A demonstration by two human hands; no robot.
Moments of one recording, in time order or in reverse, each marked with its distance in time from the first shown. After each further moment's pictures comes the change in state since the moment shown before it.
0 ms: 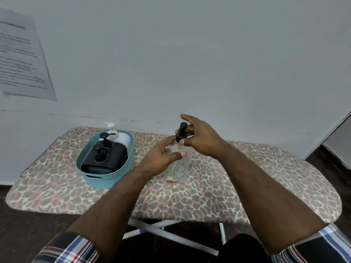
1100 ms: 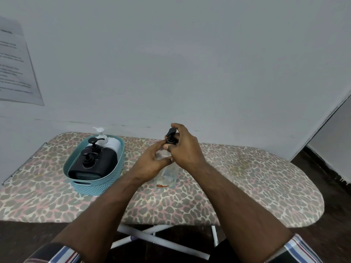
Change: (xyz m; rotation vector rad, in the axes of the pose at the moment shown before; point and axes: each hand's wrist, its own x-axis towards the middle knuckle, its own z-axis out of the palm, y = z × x) left_hand -0.003 0.003 0.007 0.047 0.001 0.054; right_hand -0.014 0.000 0.035 0.078 0.254 0.008
